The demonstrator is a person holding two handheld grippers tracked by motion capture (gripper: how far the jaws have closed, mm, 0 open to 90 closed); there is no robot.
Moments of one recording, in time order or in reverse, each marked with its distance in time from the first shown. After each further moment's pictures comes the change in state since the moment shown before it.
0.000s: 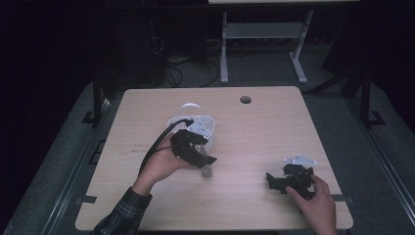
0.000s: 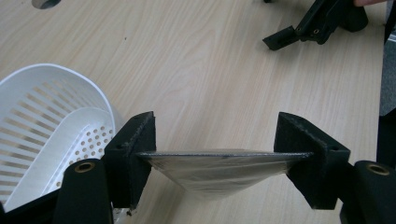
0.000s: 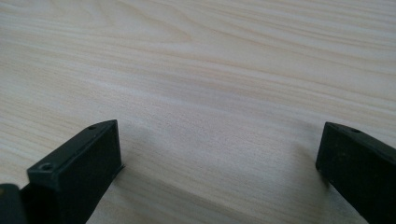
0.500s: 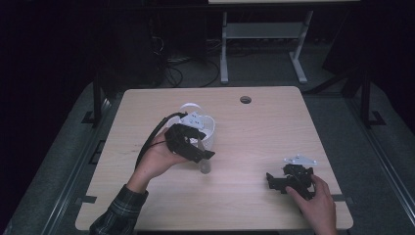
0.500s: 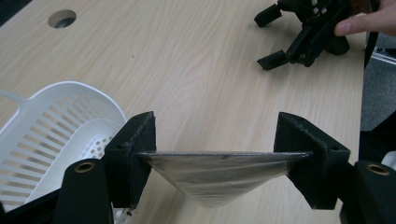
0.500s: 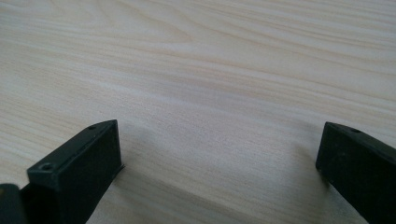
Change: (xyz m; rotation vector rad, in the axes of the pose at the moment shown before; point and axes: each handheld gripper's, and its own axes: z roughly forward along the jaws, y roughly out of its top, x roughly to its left) left arm 0.005 0.007 -0.023 -0.059 -0.008 -0.028; right arm 0.000 0.000 0.000 0.000 -0.001 0.000
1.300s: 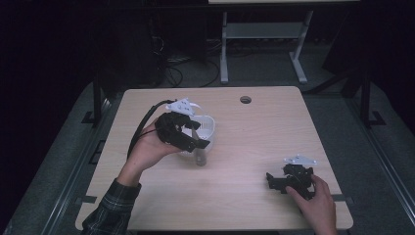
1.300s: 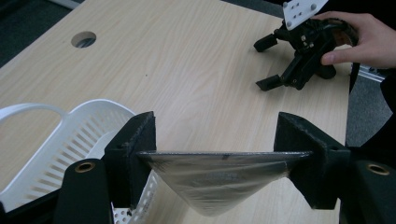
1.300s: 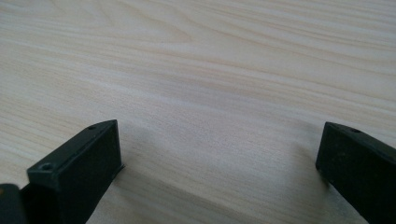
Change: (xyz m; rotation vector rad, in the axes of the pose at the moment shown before) left arm 0.010 0.014 -0.034 -0.057 0.003 -0.027; right arm 0.000 0.000 0.000 0.000 0.001 -0.001
